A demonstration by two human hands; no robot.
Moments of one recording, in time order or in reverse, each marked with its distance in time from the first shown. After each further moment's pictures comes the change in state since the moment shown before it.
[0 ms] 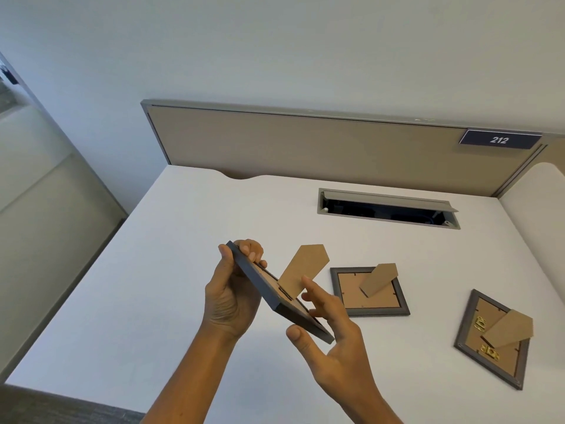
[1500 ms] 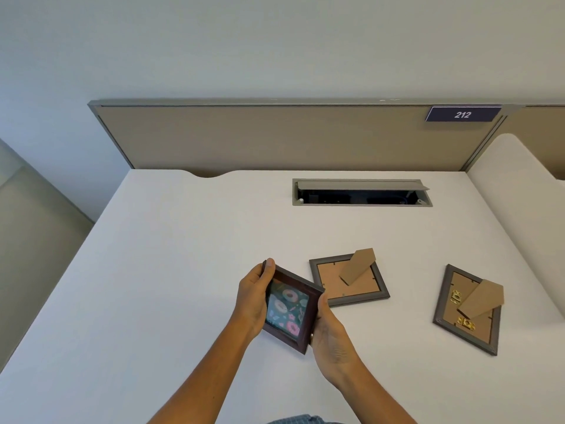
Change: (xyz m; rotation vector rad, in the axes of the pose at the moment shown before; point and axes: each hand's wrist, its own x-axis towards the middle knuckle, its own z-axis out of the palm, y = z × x) left_hand 0.051 -0.124 -0.045 0.499 0.193 -0.369; right_hand 0.045 0.139 -0.004 0.926 0.002 0.434
